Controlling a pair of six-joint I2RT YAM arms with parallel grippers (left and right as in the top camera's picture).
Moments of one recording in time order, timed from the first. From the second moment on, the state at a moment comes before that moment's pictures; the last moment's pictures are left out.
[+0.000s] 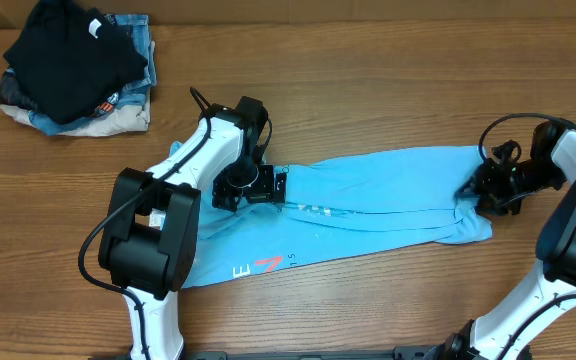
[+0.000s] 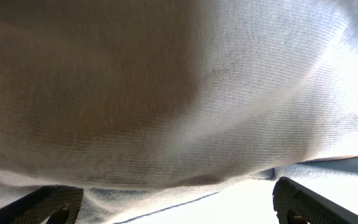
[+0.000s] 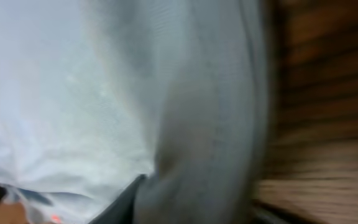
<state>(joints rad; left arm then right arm) -0.35 2.07 1.44 -1.09 0.23 -0.32 -0.46 2.07 1.35 -1.10 -0.43 0.00</state>
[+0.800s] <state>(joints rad) -0.36 2.06 1.44 -1.06 0.28 -0.32 -0.48 2.03 1.58 -1.32 -0.04 0.39</state>
